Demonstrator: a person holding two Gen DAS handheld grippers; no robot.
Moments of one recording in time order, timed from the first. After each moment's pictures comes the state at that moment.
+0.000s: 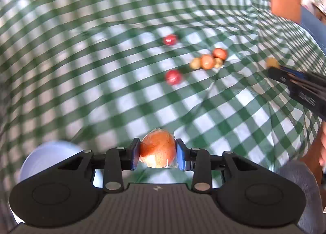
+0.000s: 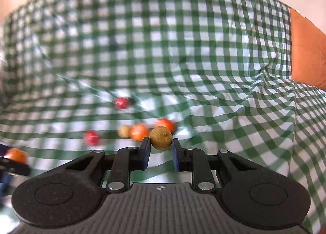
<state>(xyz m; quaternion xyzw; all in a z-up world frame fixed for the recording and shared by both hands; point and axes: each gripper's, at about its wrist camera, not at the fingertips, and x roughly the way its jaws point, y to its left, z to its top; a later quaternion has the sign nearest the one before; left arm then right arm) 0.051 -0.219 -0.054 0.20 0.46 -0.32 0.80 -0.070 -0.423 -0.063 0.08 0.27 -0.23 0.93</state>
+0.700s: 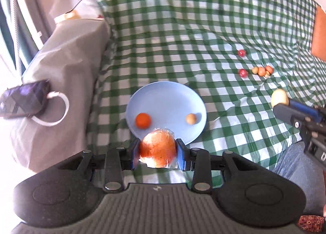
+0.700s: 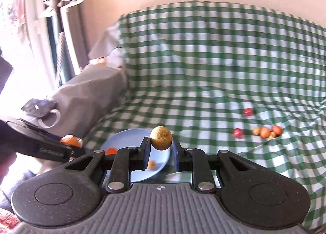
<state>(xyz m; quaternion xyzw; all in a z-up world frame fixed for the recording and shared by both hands) -0.030 0.033 0.036 0.12 0.44 -0.18 0.87 -0.130 -0.160 0.036 0.06 0.26 -0.02 0.96</state>
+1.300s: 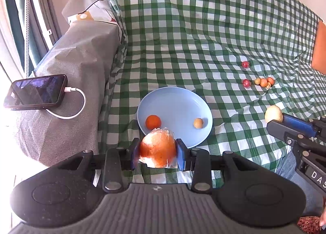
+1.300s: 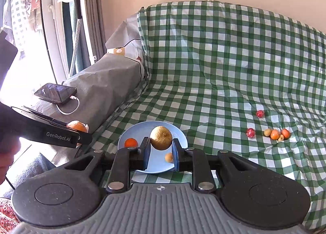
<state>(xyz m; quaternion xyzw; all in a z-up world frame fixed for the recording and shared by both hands) -0.036 0.060 0.042 0.09 0.43 -0.17 0.88 -0.132 -0.116 0.037 0.02 0.28 -0.01 0.96</state>
